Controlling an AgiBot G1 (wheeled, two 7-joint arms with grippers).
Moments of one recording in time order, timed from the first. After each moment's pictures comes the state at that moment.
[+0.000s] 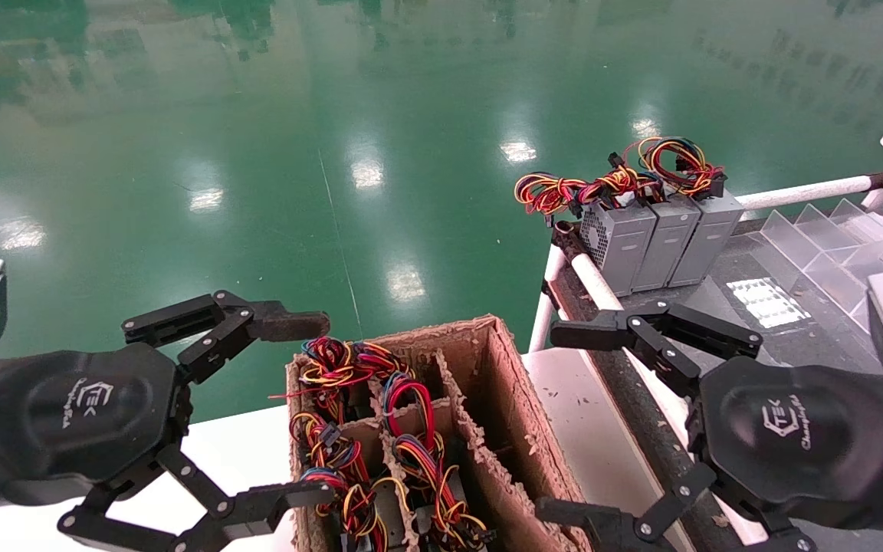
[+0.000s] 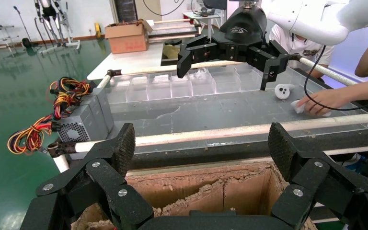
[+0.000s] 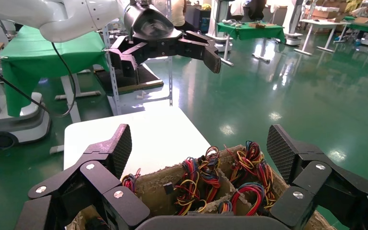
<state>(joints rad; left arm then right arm) -1.08 0.60 0.30 -1.28 0.71 1.49 -0.17 1.07 -0.61 -0.28 1.29 -0.73 -1.50 0.19</state>
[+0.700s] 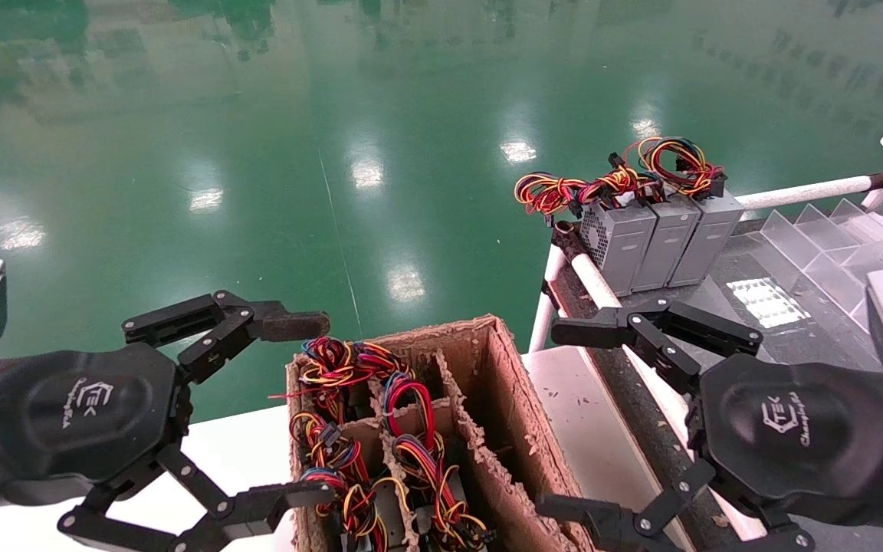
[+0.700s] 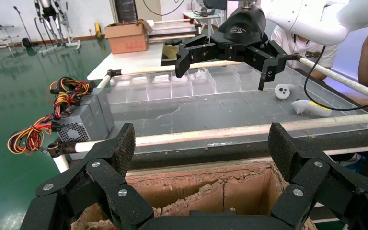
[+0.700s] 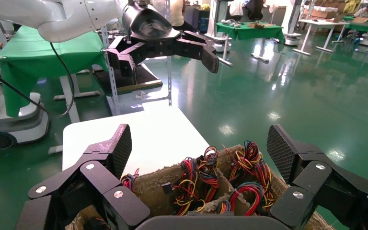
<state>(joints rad) -1.08 0.60 0.30 -1.28 0.71 1.49 -0.17 1.07 -0.61 -0.28 1.28 -0.73 -1.49 0.19</state>
